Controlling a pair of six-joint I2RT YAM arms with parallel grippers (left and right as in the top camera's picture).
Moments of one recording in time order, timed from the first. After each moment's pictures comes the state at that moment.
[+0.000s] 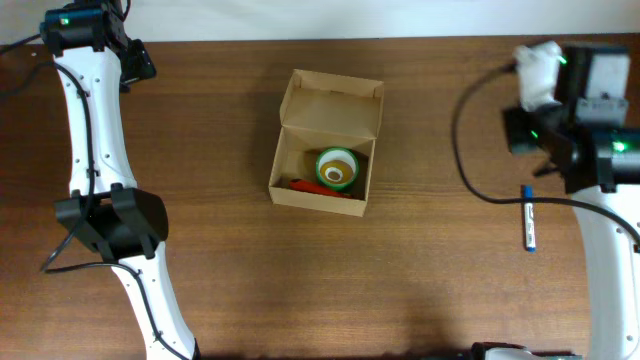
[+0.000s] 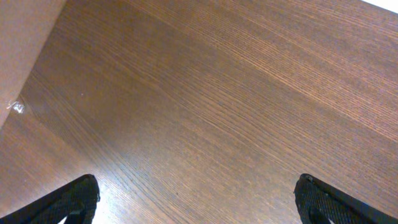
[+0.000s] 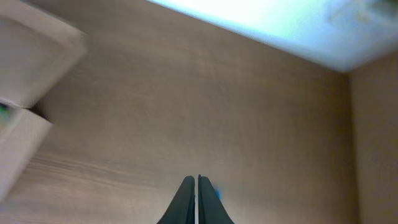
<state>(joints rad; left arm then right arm) 0.15 2.36 2.64 -1.42 -0.38 -0.27 -0.10 1.41 1.54 -0.99 0.10 -0.31</state>
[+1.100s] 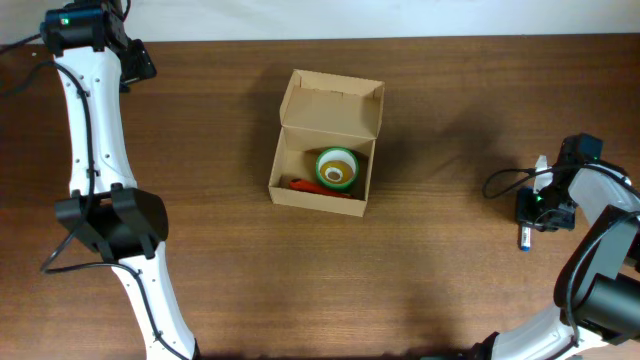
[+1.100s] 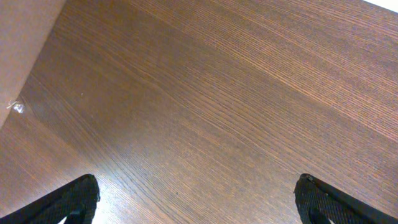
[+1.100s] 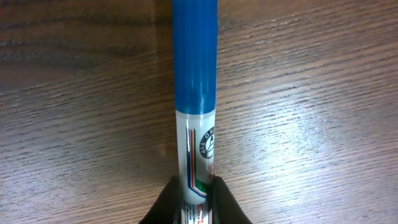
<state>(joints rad) 0.15 2.36 2.64 -1.42 -0.38 -0.27 -0.47 1.86 1.12 -0.79 0.05 -0.21</state>
